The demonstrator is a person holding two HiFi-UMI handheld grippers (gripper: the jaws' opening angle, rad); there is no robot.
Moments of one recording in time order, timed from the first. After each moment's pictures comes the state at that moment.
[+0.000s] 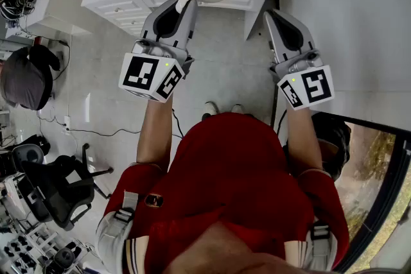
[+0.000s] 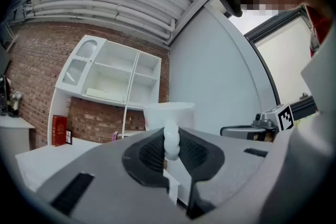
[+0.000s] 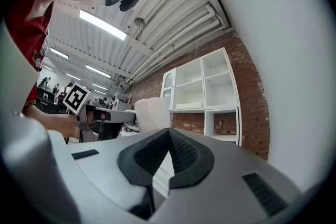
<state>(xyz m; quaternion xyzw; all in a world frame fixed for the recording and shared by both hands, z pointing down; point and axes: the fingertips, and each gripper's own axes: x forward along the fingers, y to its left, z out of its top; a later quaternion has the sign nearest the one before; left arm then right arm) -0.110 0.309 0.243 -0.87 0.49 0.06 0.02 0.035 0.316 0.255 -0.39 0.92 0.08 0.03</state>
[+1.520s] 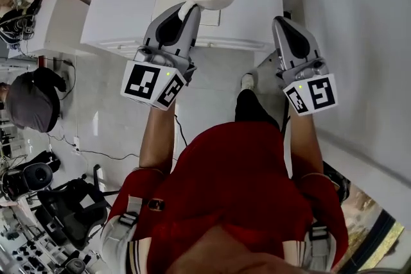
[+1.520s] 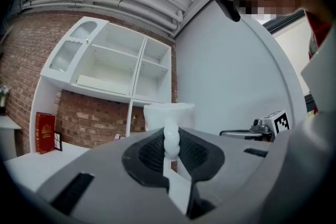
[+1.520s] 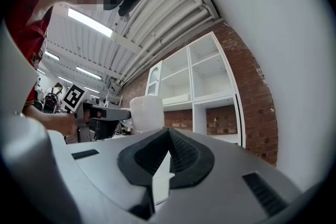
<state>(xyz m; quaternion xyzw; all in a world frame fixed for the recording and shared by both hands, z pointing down) -0.147 0.044 0.261 -0.87 0.48 0.05 0.01 0.011 0.045 0.286 -0.40 0.91 0.06 0.06</state>
